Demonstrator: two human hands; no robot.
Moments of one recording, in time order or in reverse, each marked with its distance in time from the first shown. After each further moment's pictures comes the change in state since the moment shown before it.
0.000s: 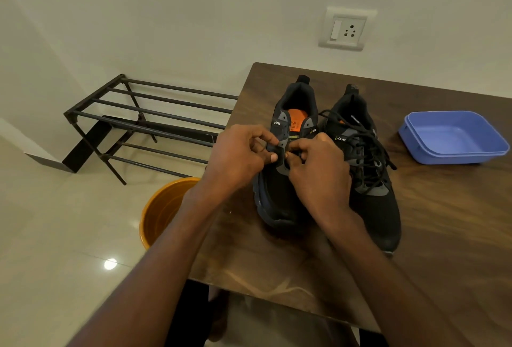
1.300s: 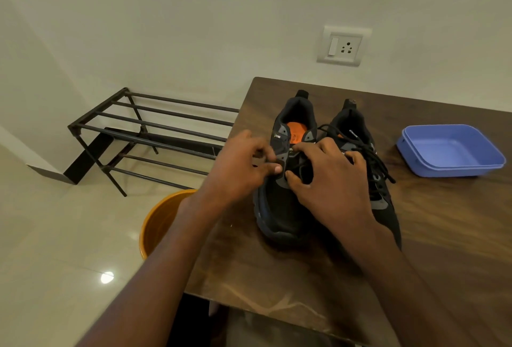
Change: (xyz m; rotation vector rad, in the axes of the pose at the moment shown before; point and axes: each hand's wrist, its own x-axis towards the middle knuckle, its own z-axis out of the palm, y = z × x) left_hand 0.005 0.000 -0.004 0.206 0.017 0.145; right_hand 0.005 0.008 -0.024 -0.292 -0.087 -0.187
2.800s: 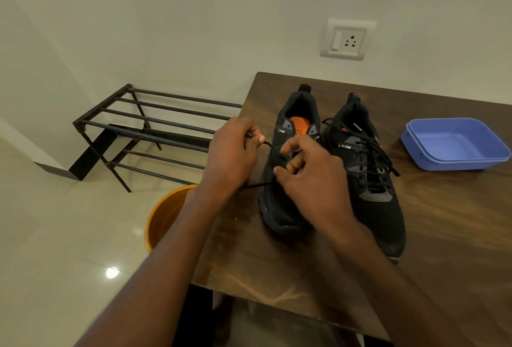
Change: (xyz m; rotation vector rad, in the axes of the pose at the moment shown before) left_hand 0.007 -0.013 -0.001 0.004 0.265 -0.034; right_hand -0.011 -0.029 0.005 0.541 -0.023 0.110
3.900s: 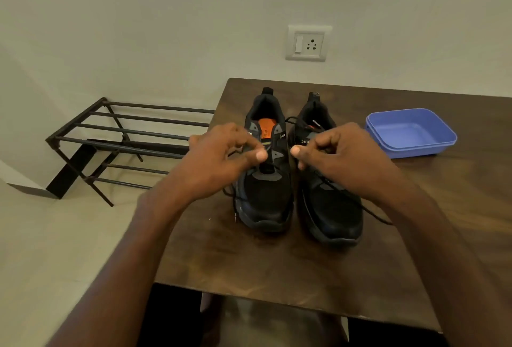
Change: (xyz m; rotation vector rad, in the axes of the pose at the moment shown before) left_hand -0.017 0.050 -0.036 0.005 -0.445 0.171; right_hand 0.000 0.021 -0.112 -0.013 -0.209 -0.032
